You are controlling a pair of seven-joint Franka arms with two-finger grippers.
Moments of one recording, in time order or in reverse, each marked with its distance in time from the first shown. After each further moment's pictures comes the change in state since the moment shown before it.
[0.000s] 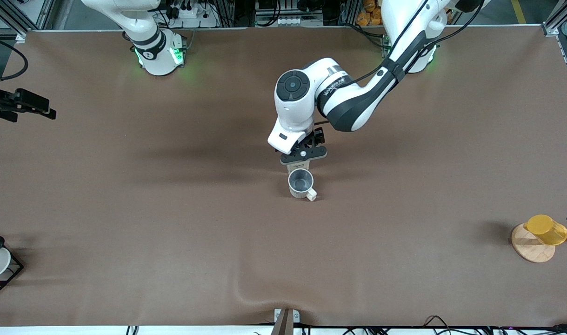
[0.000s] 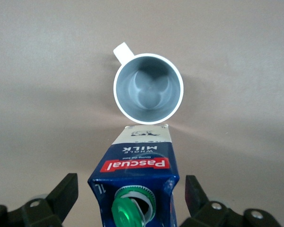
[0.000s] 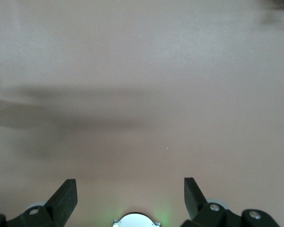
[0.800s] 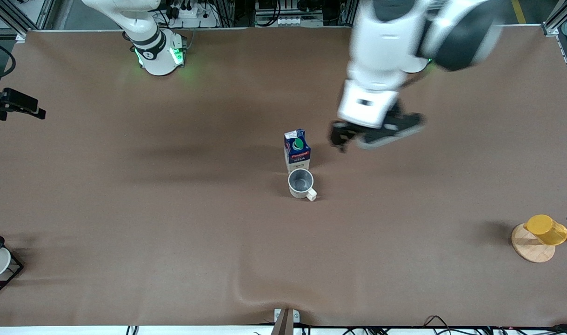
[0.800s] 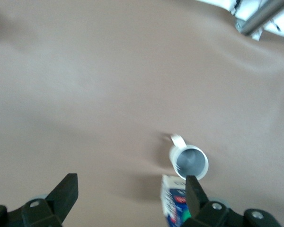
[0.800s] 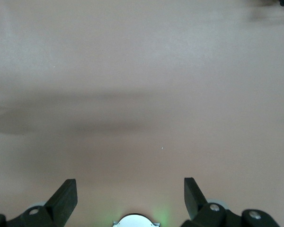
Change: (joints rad) left arm 0.307 -0.357 0.010 0.055 -0.098 -0.200 0.195; right arm -0.039 0.000 -0.009 0.005 -0.002 0.000 0.000
